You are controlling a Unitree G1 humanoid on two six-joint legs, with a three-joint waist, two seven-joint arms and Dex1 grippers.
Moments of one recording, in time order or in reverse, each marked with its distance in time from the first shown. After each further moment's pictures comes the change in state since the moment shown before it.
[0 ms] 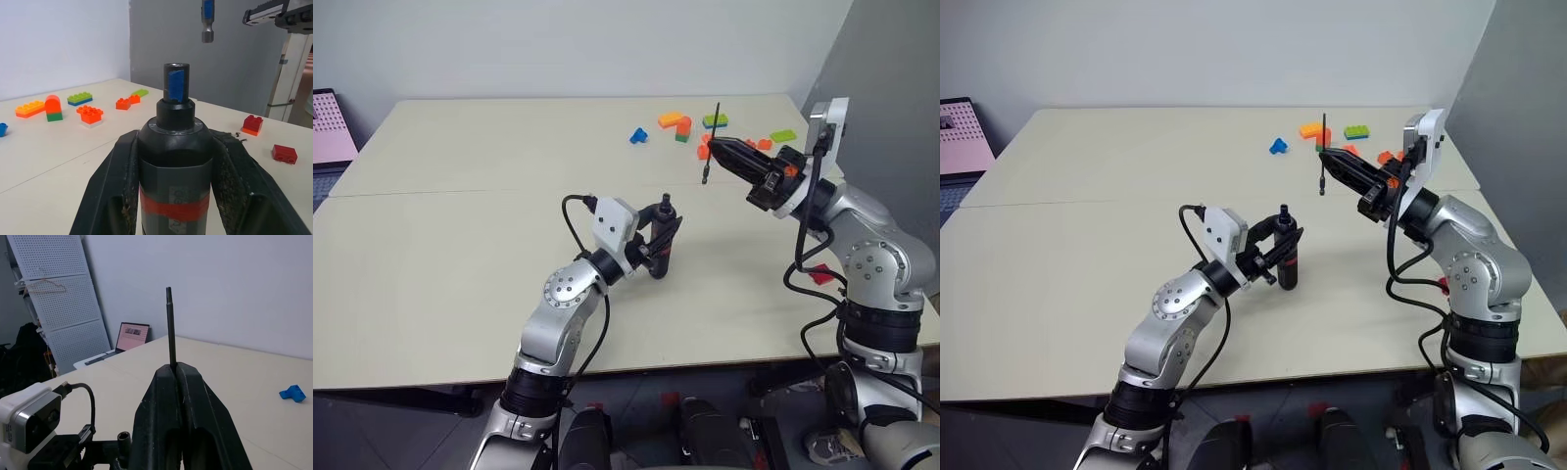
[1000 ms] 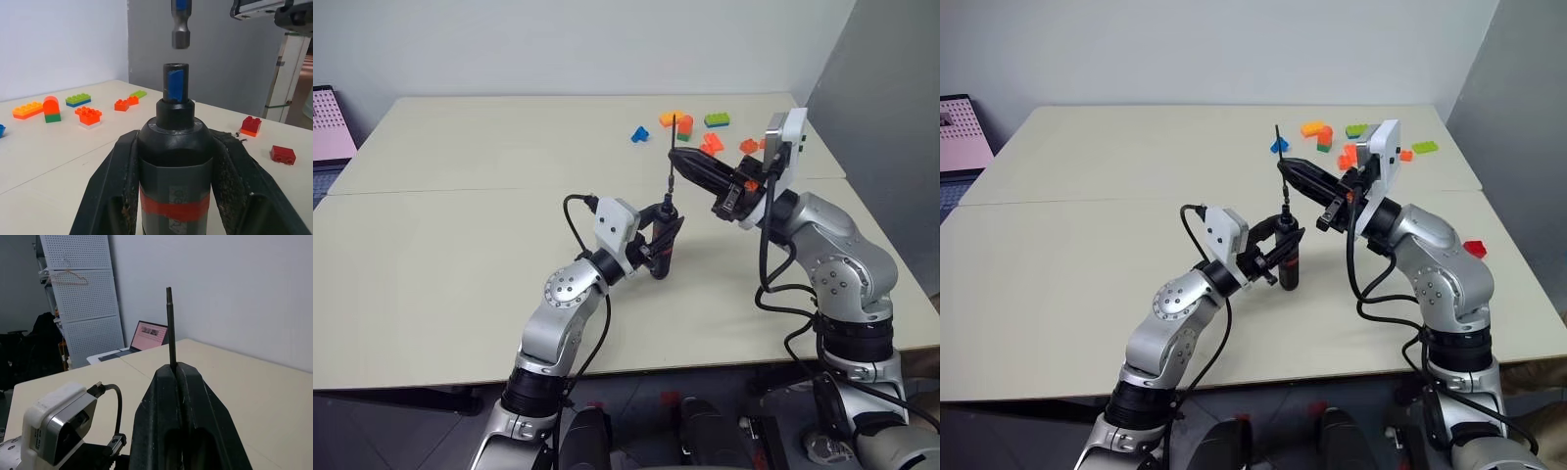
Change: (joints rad) left arm -0.001 0.006 -0.003 0.002 0.001 -0.009 -0.011; right arm 0.034 0.032 0.158 -0.071 -0.023 -0.110 -0.037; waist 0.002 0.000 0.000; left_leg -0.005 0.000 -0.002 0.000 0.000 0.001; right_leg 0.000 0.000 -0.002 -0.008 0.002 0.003
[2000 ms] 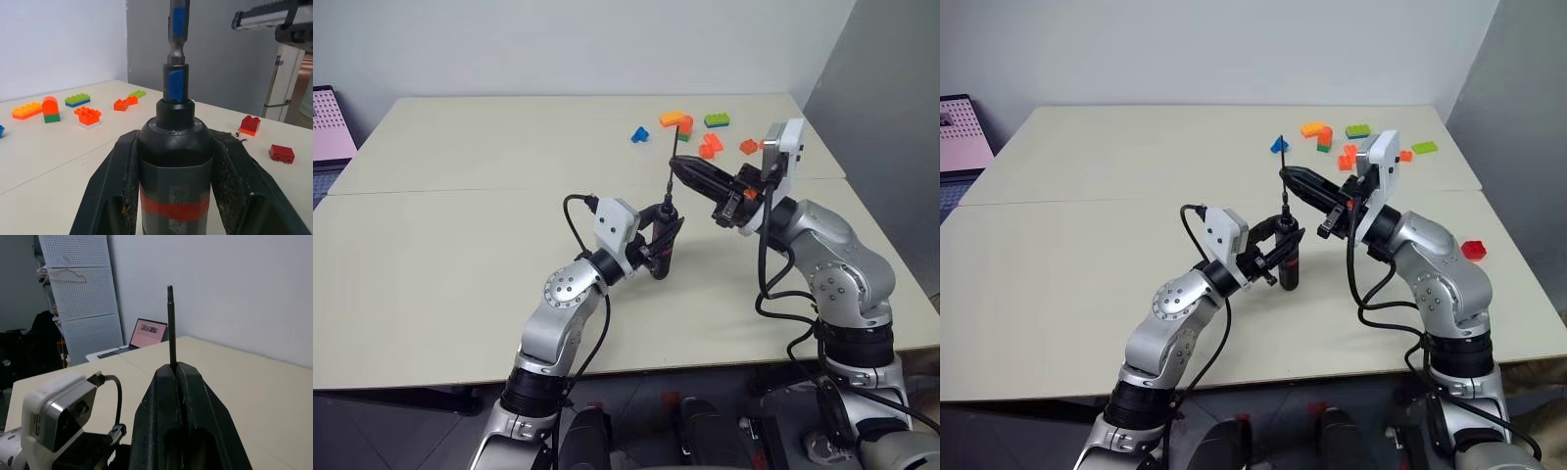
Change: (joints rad) left arm 0.000 0.002 0.000 0.000 0.000 0.000 -0.004; right arm 0.042 -0.011 0.016 -0.001 0.000 -0.039 0.000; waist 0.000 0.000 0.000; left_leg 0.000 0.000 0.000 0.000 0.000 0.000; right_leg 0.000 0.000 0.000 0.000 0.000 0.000
